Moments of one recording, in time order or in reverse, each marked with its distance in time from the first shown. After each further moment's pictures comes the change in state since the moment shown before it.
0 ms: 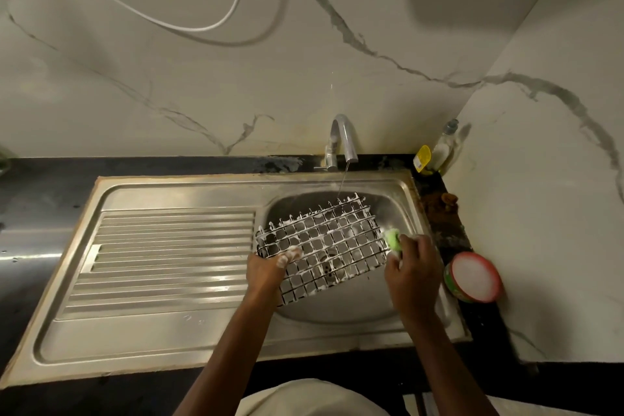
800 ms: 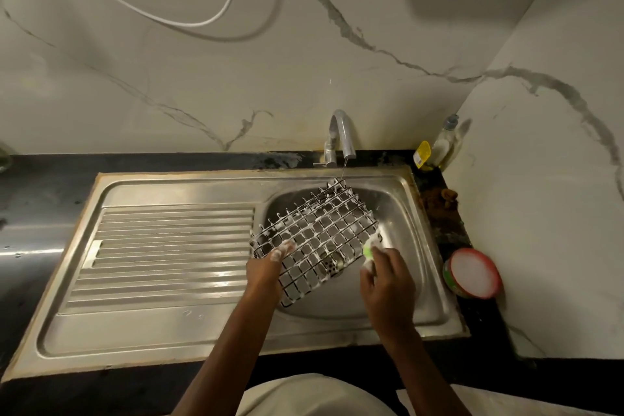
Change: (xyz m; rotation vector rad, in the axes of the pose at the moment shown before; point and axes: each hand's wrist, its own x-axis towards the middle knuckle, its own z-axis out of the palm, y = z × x) left_hand -0.007 -0.003 0.000 -0.106 0.010 -0.068; right_hand -0.032 -0.023 0.008 0.188 -0.023 -0.038
